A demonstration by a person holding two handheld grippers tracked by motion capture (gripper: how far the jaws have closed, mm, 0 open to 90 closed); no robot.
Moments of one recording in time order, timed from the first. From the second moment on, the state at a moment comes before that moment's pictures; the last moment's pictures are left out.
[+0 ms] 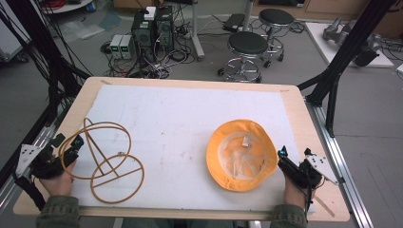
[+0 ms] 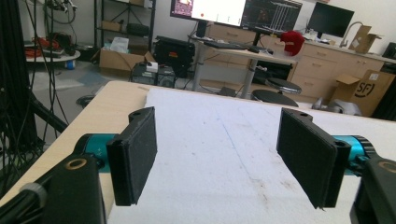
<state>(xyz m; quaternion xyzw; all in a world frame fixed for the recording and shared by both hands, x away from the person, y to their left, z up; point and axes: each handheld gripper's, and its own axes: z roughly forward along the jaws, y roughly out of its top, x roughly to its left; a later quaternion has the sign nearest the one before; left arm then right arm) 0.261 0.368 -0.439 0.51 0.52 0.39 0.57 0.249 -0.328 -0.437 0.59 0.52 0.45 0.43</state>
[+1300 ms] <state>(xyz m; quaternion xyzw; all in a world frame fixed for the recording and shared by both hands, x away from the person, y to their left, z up) 0.260 0.368 -0.438 0.50 0.52 0.39 0.57 0.231 -0.341 -0.415 0.59 0.46 0.50 0.44</state>
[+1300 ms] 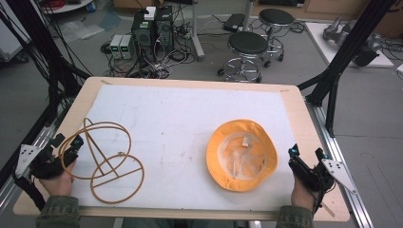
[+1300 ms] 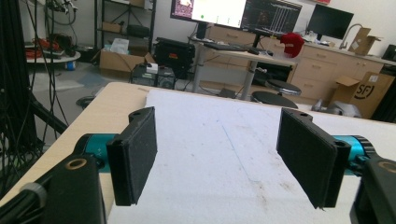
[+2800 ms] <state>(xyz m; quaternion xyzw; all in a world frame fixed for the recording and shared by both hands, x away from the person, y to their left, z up) 0.261 0.372 -0.438 0.50 0.52 0.40 0.57 0.240 -0.288 -0.401 0.50 0.62 0.53 0.29</state>
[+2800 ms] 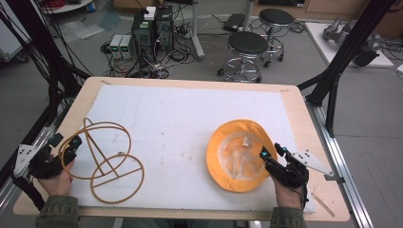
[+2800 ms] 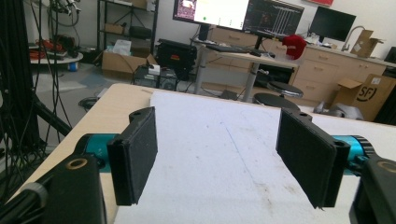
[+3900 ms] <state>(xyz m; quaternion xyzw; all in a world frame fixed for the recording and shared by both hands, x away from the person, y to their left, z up) 0.261 0.368 -0.439 0.50 0.52 0.39 0.57 0.235 -0.279 -0.393 0.50 0.56 0.57 0.34</state>
